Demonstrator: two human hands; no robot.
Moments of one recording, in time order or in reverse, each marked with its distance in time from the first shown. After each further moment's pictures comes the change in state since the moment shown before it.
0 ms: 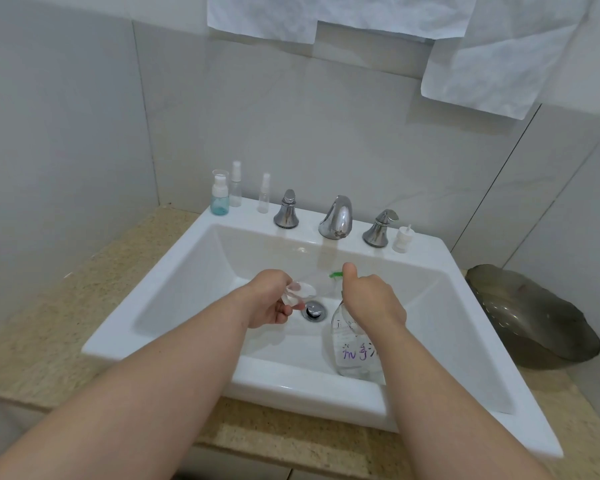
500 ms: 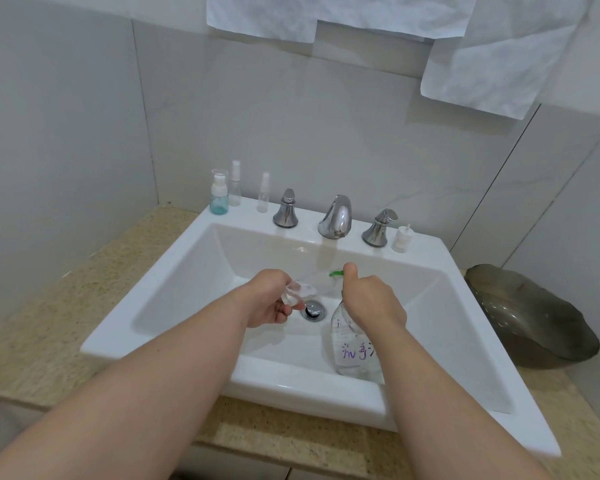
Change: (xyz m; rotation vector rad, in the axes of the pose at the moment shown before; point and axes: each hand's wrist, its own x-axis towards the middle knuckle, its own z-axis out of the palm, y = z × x) left_hand -0.001 0.000 0.000 0.009 0.001 0.001; right_hand -0.001 0.002 0.001 -0.026 0.018 -0.003
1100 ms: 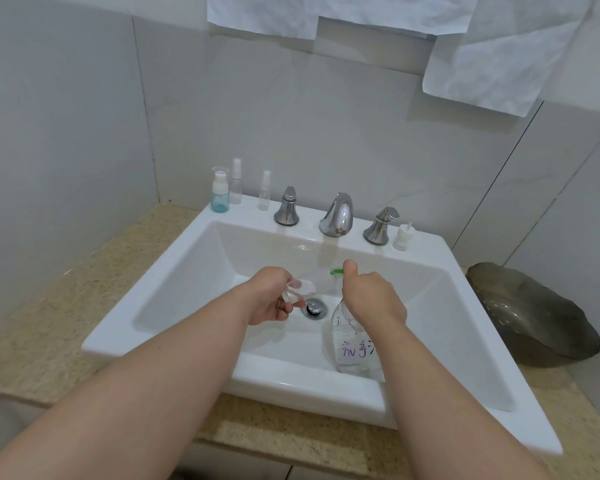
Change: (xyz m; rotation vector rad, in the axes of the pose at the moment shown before) left_hand 0.004 -0.001 -0.001 0.001 0.016 0.005; right_hand 0.003 -0.003 0.000 0.020 -0.009 0.012
